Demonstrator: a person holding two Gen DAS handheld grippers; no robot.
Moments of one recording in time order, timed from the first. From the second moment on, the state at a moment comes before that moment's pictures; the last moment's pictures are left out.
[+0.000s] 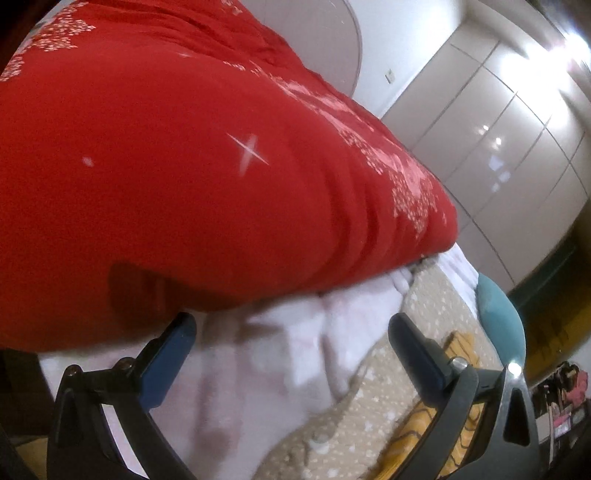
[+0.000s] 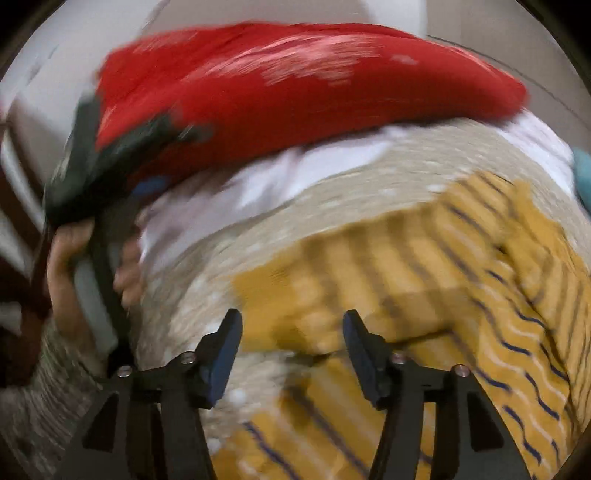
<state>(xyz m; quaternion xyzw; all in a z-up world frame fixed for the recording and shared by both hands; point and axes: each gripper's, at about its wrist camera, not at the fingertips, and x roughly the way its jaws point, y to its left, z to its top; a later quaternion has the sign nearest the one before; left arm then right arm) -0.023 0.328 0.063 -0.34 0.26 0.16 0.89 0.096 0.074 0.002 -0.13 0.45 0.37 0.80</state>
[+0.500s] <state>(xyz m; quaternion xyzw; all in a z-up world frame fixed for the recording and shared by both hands) -0.022 0.317 0.072 -0.32 0.25 0.15 0.90 0.128 0.081 0.131 -0.05 0.34 0.32 0.88</state>
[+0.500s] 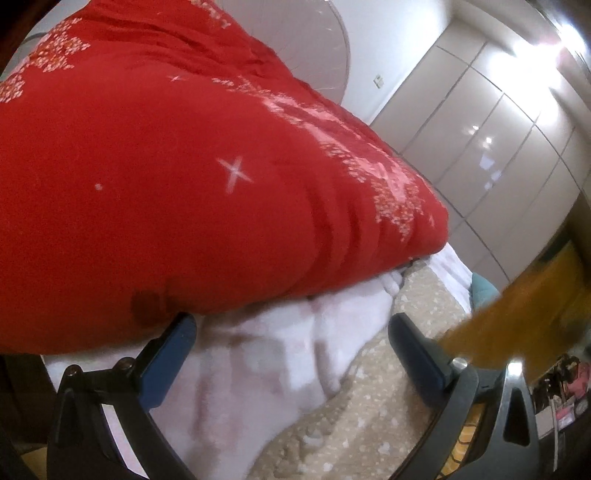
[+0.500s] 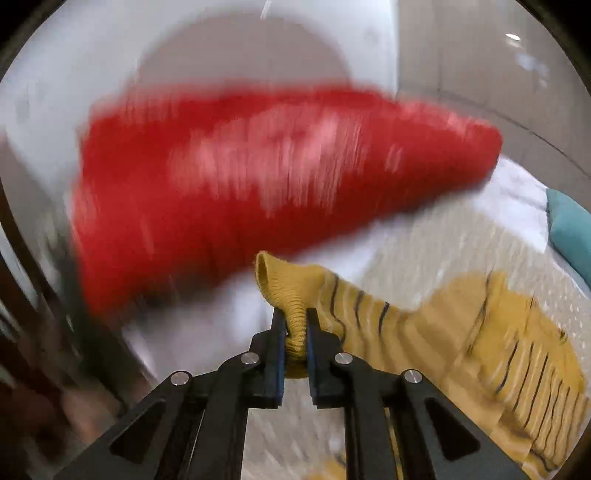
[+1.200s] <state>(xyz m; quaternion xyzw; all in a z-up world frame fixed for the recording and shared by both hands) 0.037 0.210 0.071 -0.27 0.31 0.01 0.91 0.214 -0.364 0.021 0.20 0.47 -0.16 0.84</state>
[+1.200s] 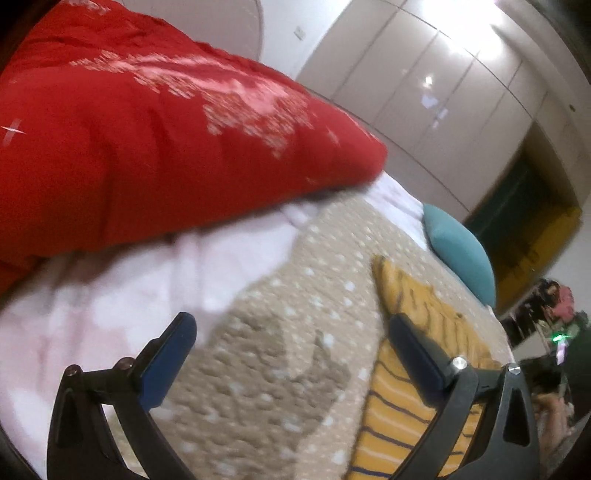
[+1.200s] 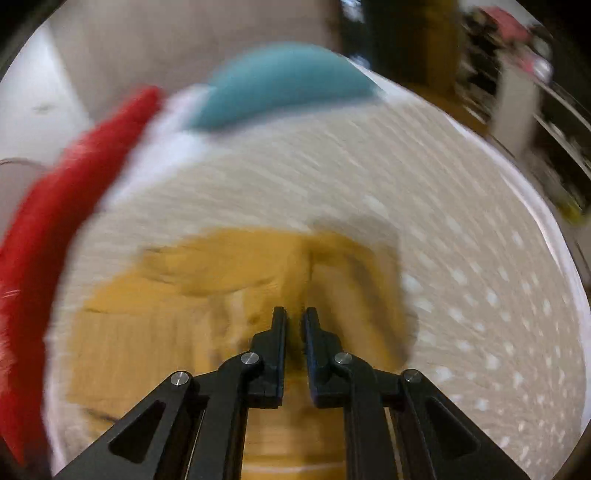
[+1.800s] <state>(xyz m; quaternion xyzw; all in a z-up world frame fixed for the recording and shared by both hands) 0.035 0.157 0.058 -0.23 0.37 -0.07 0.90 0.040 -0.451 0.071 0.03 0.47 -0.23 0.85</state>
